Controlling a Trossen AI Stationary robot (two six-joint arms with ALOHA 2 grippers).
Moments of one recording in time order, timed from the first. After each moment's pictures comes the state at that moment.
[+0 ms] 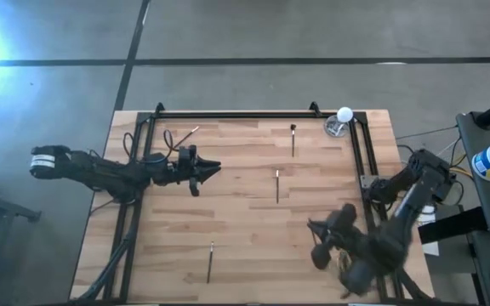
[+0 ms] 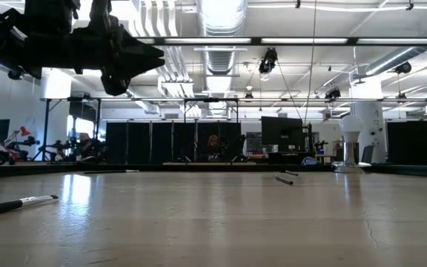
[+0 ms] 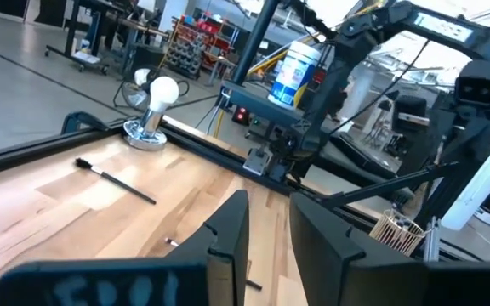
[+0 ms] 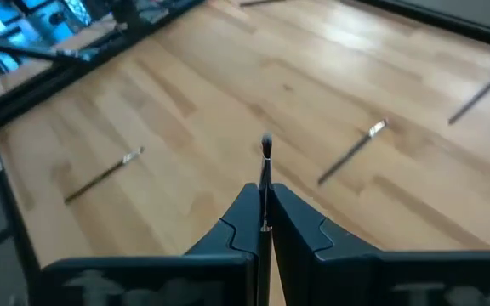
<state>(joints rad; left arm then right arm) 0.08 1.07 0.26 0.90 -0.09 -0.40 0.90 1.60 1.48 -1.31 0.94 1.67</state>
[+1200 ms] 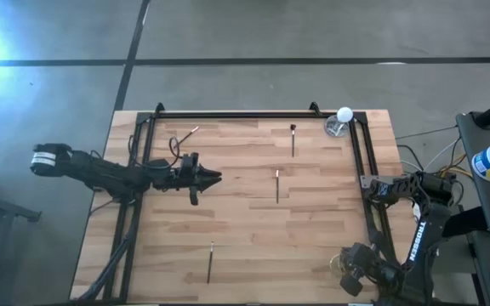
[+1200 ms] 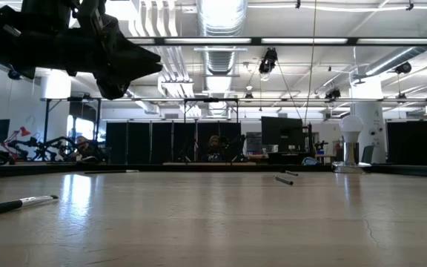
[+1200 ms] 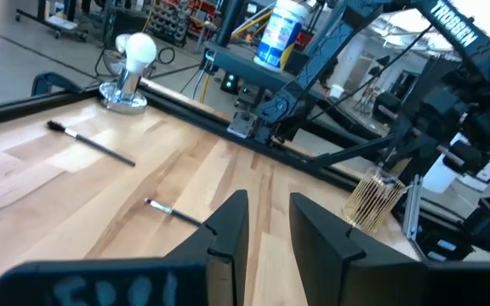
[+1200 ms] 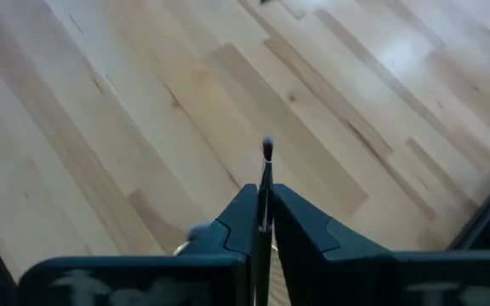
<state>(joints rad) 0.00 1.08 0.26 0.82 -0.10 -0.40 1.23 1.80 1.45 -1.56 0.58 1.99</state>
